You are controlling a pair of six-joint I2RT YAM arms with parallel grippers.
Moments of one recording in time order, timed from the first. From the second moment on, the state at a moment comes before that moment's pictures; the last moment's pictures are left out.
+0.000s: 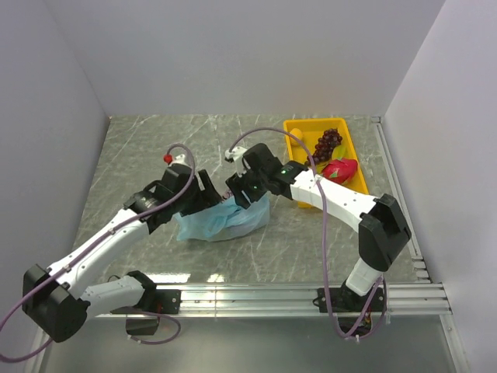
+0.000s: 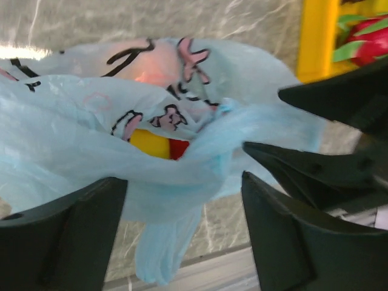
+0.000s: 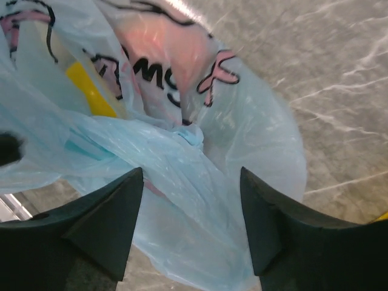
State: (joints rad) left arm -0.59 1.07 0.93 -0.57 -0.09 -0.83; right arm 0.79 1.67 1.35 -0.52 -0.13 -0.01
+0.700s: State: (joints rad) left arm -0.20 0.97 0.53 -0.36 -0.07 -0.92; right arm 0.58 1.21 0.88 -0.25 -0.10 0.27
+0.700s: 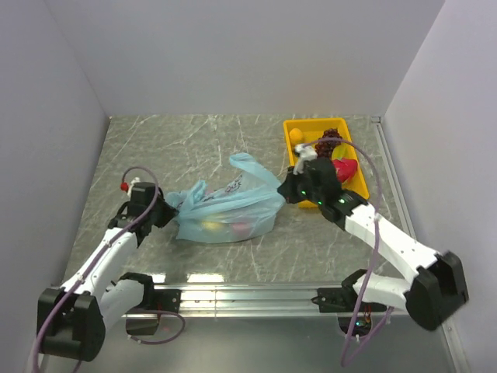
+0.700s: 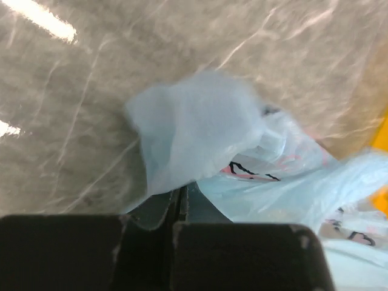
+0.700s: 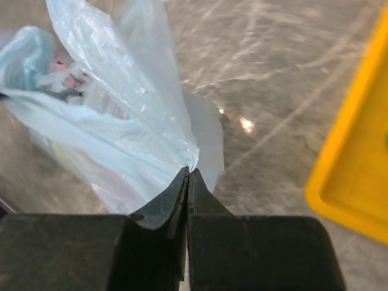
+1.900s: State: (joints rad) left arm -0.02 0.76 0.61 -0.58 0.42 -0.58; right arm 0.94 1.60 1.15 -0.41 -0.06 0.23
